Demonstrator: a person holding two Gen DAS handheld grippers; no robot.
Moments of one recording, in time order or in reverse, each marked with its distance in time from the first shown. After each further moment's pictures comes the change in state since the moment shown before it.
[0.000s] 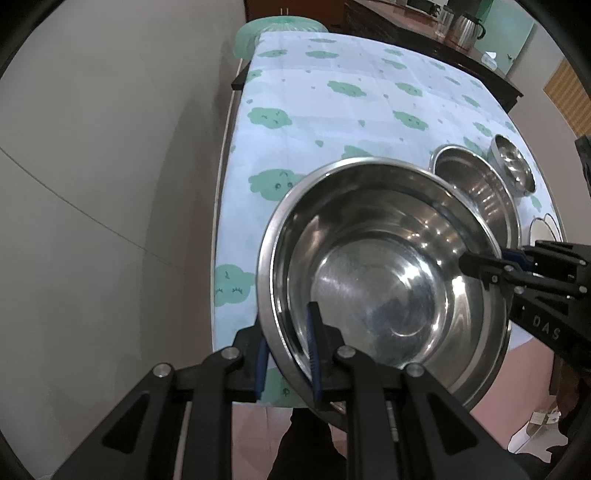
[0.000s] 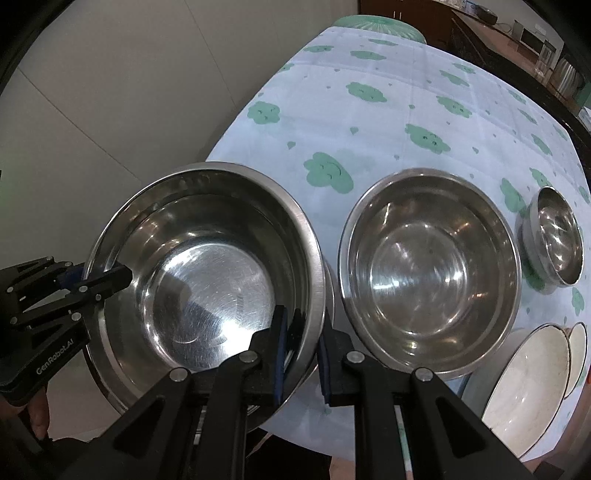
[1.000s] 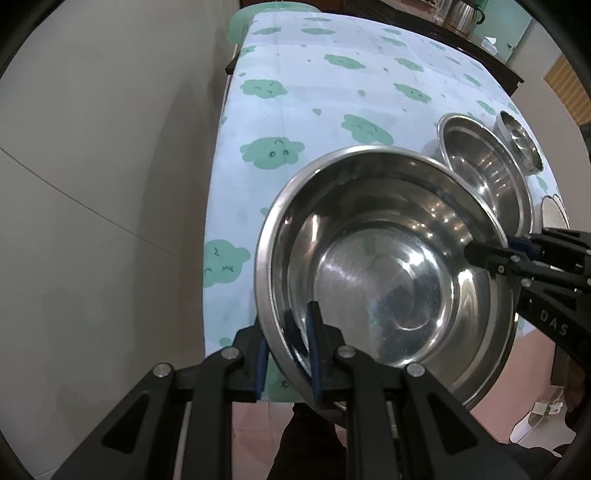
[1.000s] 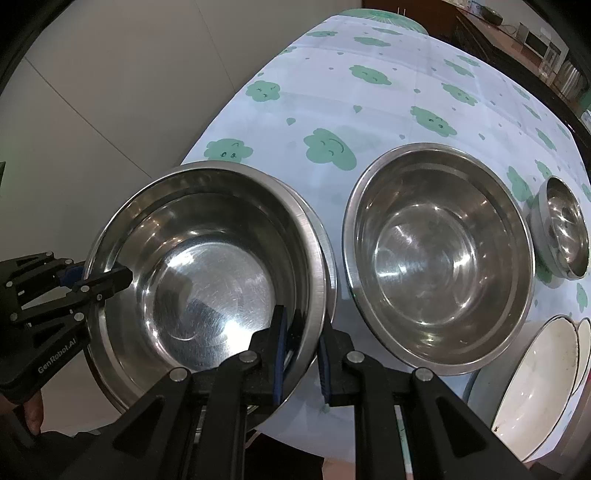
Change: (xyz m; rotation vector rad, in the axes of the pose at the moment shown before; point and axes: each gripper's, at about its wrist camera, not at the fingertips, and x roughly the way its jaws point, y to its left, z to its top) left arm 0.024 -0.002 -0.007 0.017 0.052 -0.001; right arm 0.021 0.006 -0.009 -0.018 0.023 -0.027
